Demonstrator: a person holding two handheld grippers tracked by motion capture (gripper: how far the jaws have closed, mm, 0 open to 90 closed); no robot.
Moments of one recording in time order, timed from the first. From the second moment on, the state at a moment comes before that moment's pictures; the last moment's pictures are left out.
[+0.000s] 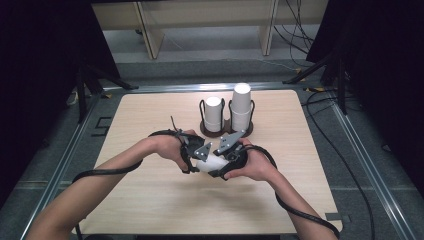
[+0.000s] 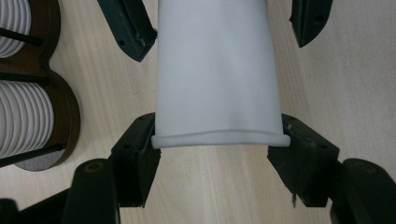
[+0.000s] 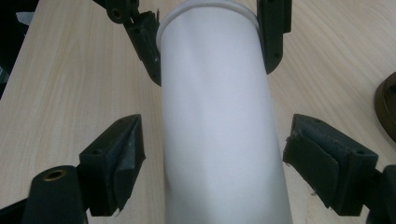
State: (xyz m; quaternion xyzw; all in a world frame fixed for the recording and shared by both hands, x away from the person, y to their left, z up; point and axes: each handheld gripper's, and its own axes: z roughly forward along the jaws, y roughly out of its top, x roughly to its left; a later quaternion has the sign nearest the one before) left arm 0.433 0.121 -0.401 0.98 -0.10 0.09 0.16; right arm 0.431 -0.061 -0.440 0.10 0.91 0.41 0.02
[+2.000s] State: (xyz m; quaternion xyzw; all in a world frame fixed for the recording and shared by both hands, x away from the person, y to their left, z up) left arm 0.423 0.169 -0.413 0.91 0.02 0.17 0.37; right arm 0.423 -0.096 -0.460 0.14 0.85 0.50 0.12
